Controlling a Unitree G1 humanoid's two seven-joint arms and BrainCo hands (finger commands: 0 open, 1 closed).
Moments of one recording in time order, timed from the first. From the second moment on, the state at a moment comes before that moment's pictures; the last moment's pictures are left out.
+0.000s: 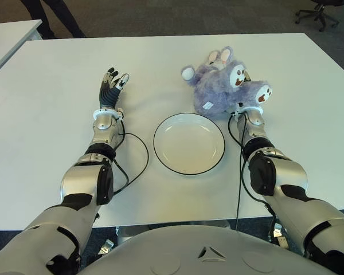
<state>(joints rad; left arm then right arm) -0.64 0.18 0.22 1.21 -0.06 -0.49 0.03 -0.78 -0.16 -0.33 1.27 0.08 -0.44 0.10</state>
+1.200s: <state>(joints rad) -0.64 0.18 0.22 1.21 -0.06 -0.50 0.04 -0.75 -0.17 -0.31 1.25 0.08 -0.52 0.13</state>
